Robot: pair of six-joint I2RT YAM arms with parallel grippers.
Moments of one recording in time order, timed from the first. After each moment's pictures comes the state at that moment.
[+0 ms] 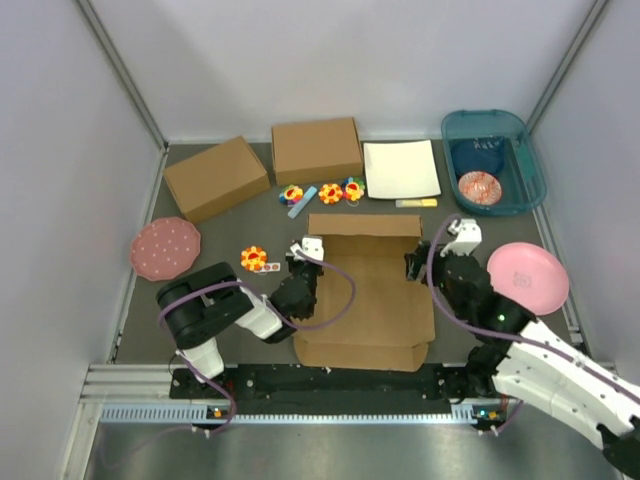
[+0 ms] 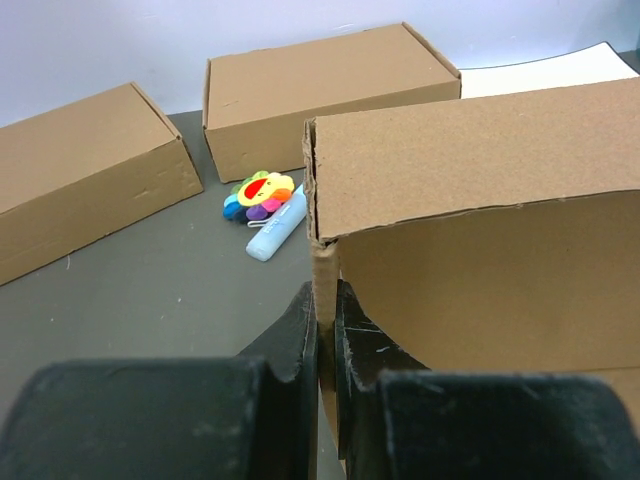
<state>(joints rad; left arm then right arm) -1.00 1.74 0.41 1.47 -0.92 0.17 0.76 0.69 0.48 -0.16 0.55 0.44</state>
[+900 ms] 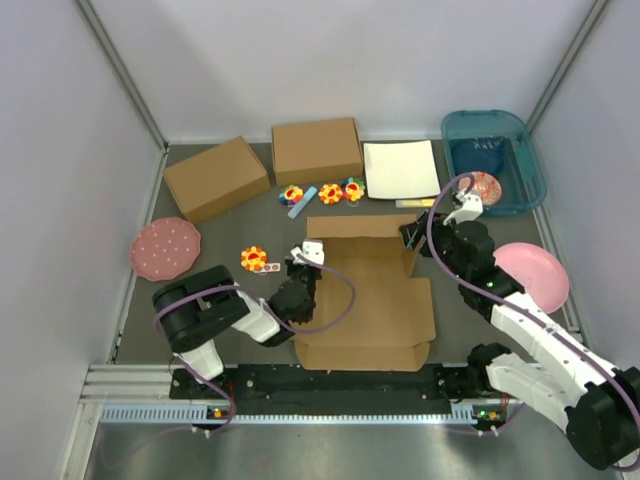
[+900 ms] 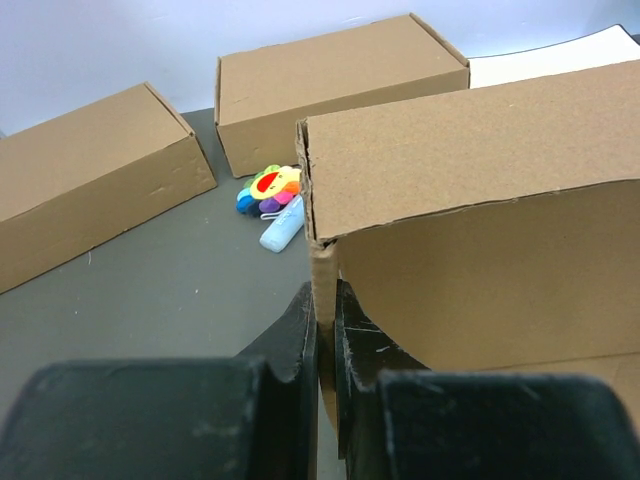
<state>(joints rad) -1.03 1.71 0.39 1.45 -0.95 0.22 0.44 0.90 0.56 0.04 0.11 0.51</state>
